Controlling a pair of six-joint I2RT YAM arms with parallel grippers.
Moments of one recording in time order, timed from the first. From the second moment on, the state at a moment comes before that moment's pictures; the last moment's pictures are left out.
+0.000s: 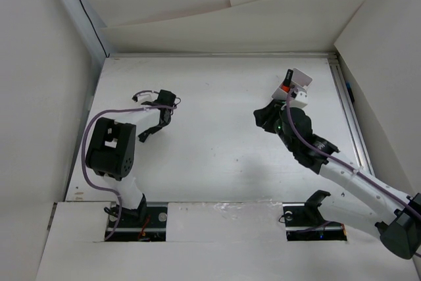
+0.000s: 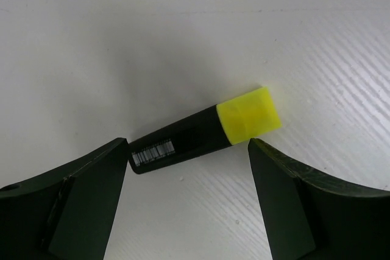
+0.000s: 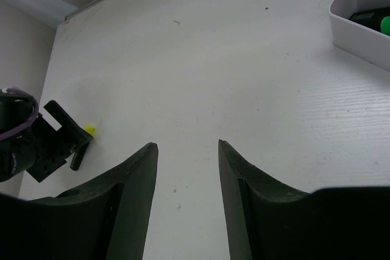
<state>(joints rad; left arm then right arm) -0.29 1.71 0.99 -0.56 -0.72 -0.85 0.68 0.96 0.74 -0.10 0.40 0.72</state>
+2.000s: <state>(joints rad) -0.31 1.25 0.75 -0.22 -0.24 -0.73 0.60 1.04 0.74 -0.07 0.26 0.69</state>
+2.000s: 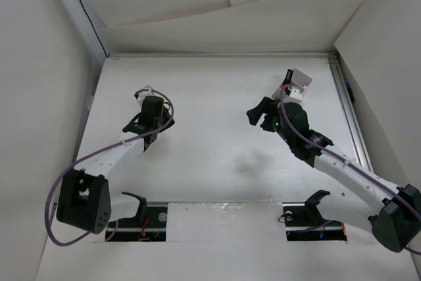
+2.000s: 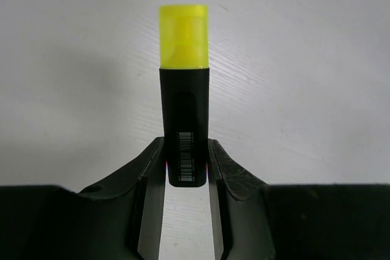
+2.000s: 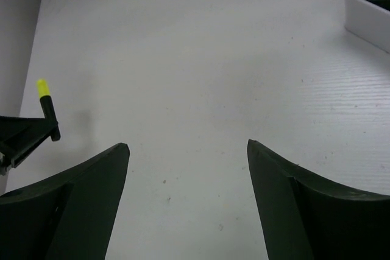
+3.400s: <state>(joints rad) -0.77 1.42 0.62 0.42 0.18 -0.59 0.56 1.47 0.92 -0.01 -0.17 0.73</state>
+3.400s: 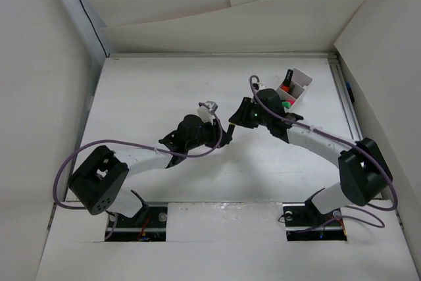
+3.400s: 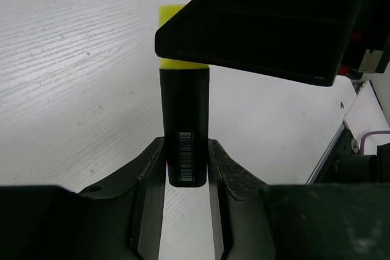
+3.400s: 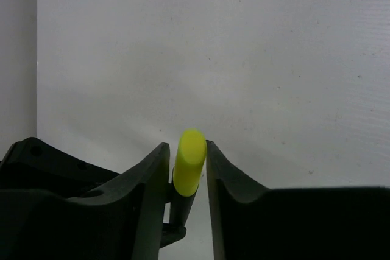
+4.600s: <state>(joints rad) -0.76 1.30 0.54 0.47 0.22 -0.54 0.23 1.51 1.18 -0.03 0.62 0.63</state>
